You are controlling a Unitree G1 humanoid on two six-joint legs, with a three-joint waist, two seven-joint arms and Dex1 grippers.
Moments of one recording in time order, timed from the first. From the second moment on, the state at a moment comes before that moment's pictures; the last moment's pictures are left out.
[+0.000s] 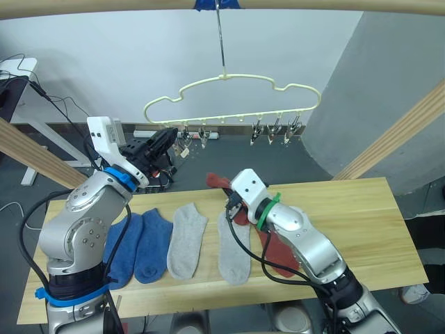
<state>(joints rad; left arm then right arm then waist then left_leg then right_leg) -0.34 0.47 0.32 -0.41 -0.77 0.72 -0.32 -0.41 -0.12 0.49 -0.21 -0.03 0.55 0.33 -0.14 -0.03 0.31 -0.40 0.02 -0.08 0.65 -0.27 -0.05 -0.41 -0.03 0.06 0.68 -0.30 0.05</state>
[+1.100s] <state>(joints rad) -0.28 0.48 0.36 -0.50 -0.90 0.77 -0.22 -0.53 -0.03 0.47 -0.14 -0.04 0.53 0.45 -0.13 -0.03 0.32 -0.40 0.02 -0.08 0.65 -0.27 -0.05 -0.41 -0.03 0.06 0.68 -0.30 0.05</state>
